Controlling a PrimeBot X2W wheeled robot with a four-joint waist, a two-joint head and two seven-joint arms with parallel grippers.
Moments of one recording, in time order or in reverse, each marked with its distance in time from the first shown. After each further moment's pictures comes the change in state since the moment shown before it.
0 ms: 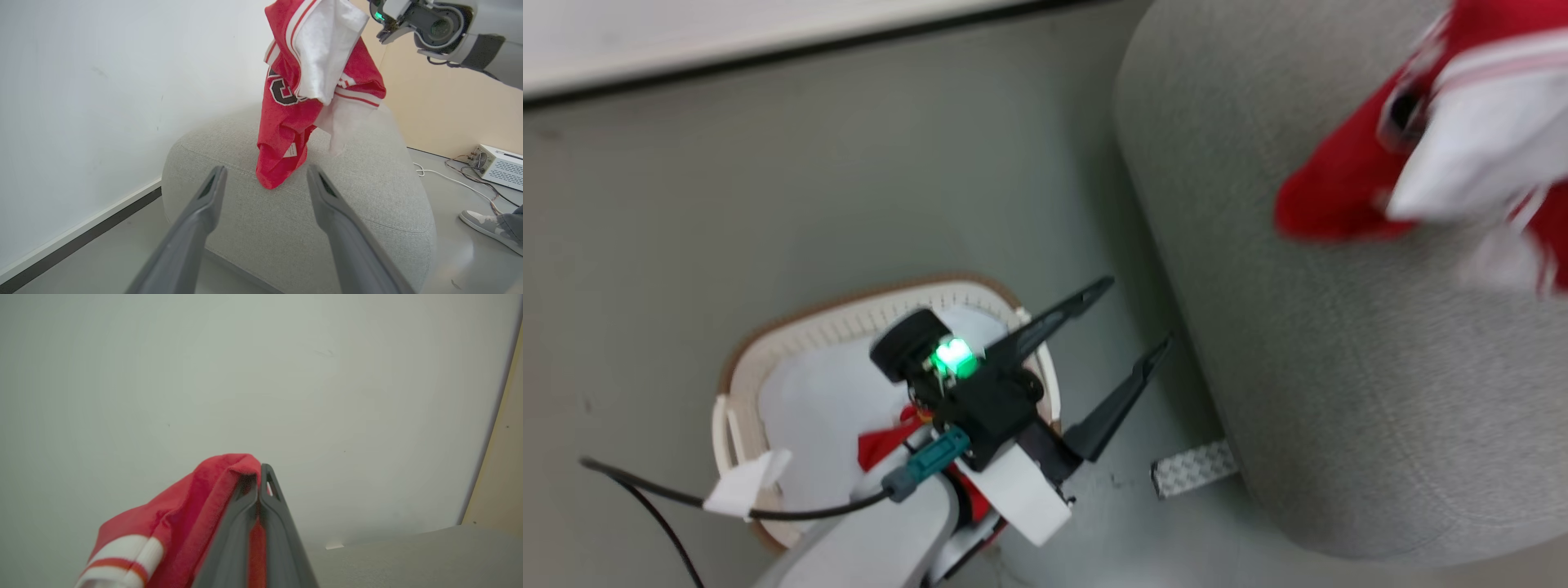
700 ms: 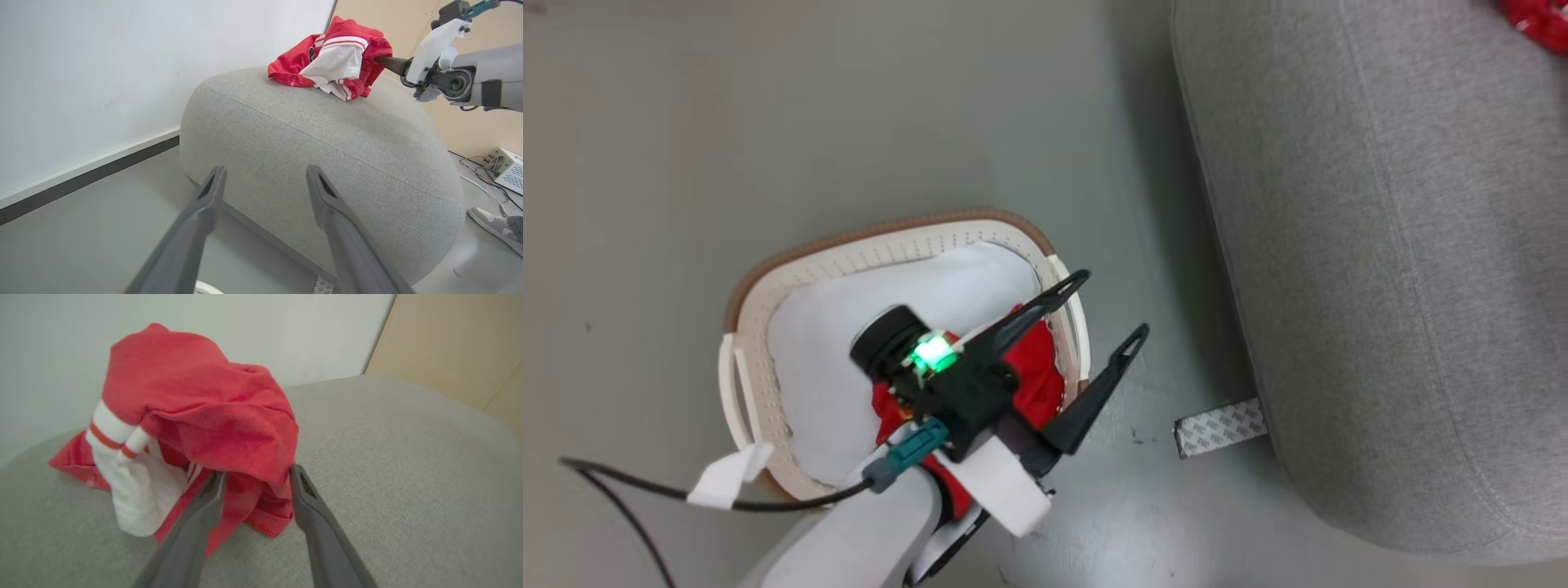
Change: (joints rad) left arm -0.059 0.049 -0.026 0.008 -0.023 0.019 -0.017; right arm -0.158 0.007 -0.463 0.594 -0.235 0.000 -0.044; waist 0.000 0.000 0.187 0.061
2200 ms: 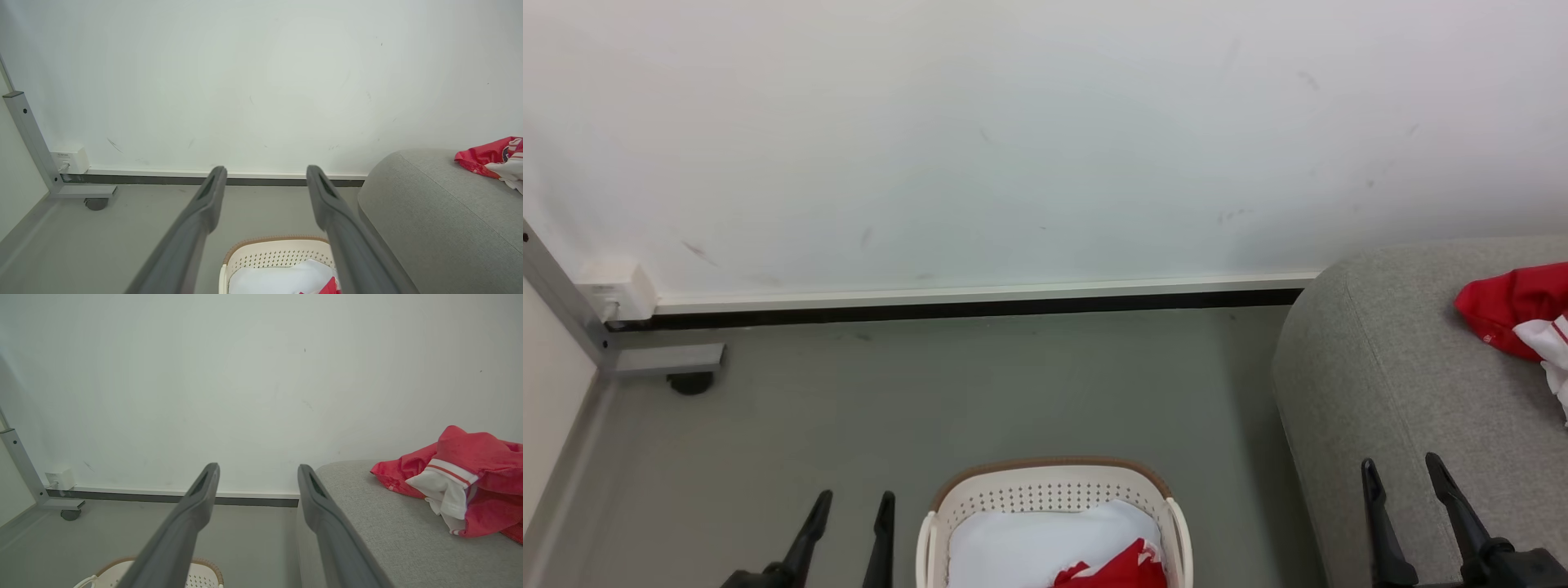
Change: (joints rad) left arm 0.656 -0.167 0.577 0.057 0.017 0.081 -0.063; right arm 0.873 0.210 0.546 -0.630 0.020 0.000 -0.006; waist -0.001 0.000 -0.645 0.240
